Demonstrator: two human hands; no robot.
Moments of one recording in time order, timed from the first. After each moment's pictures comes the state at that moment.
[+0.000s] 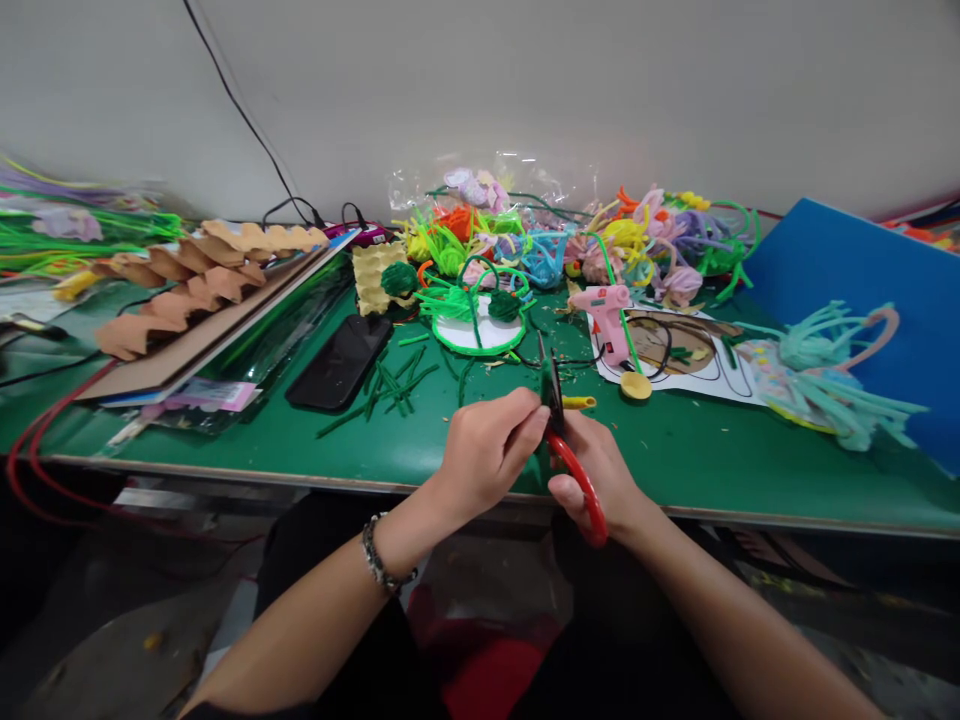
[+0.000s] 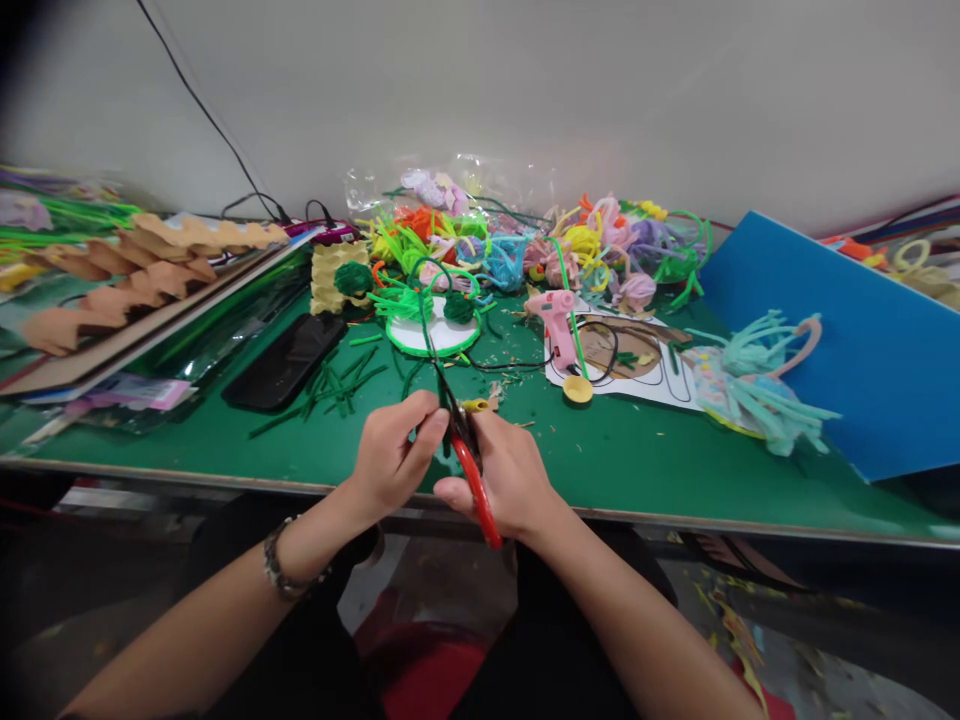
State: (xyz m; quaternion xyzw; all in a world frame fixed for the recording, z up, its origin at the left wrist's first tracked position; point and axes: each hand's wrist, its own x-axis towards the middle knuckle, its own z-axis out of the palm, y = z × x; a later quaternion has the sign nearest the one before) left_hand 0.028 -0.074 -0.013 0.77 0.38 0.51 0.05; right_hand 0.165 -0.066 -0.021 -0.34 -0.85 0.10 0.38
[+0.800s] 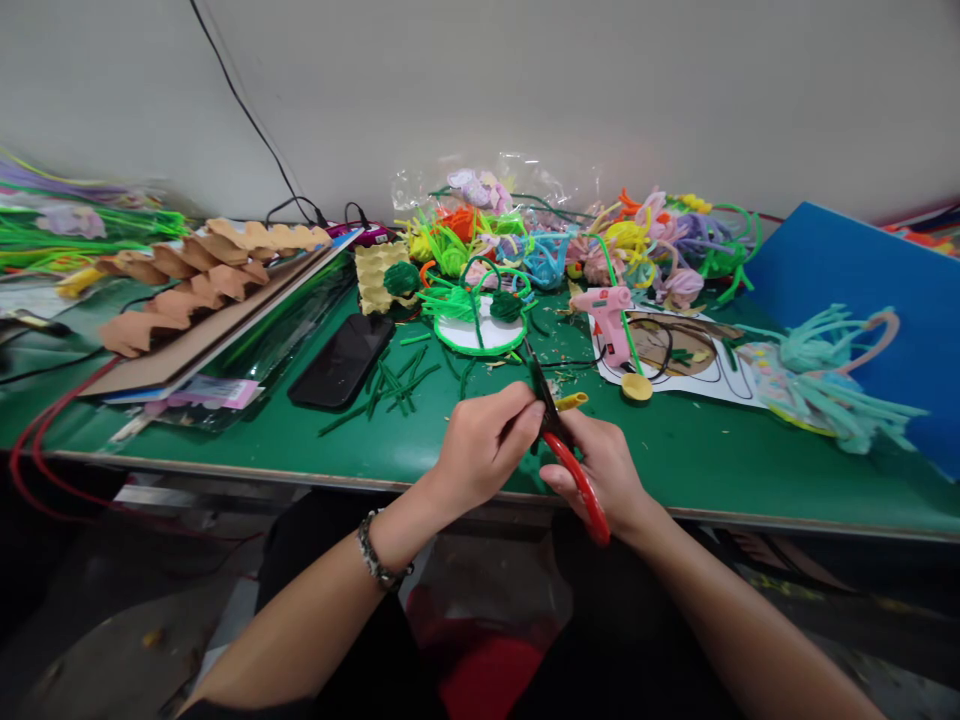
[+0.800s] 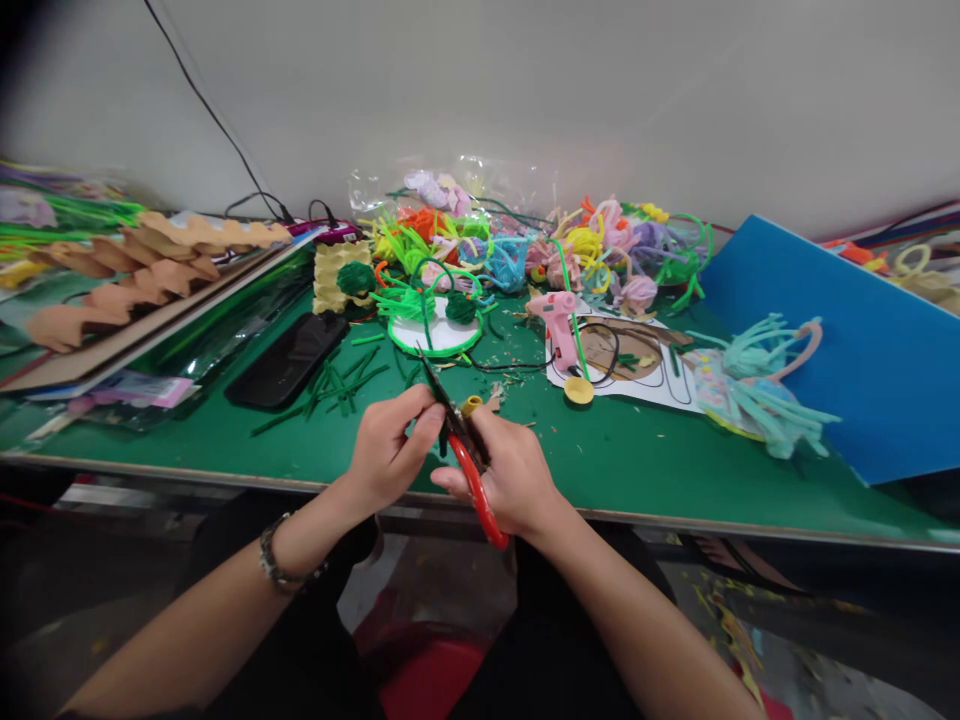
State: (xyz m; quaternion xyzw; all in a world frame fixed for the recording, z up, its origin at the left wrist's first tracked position) left_hand 0.025 -0.071 -0.010 0.76 0.37 0.54 0.09; right_hand 0.164 -0.066 -0.012 -0.34 -0.85 0.10 0.38
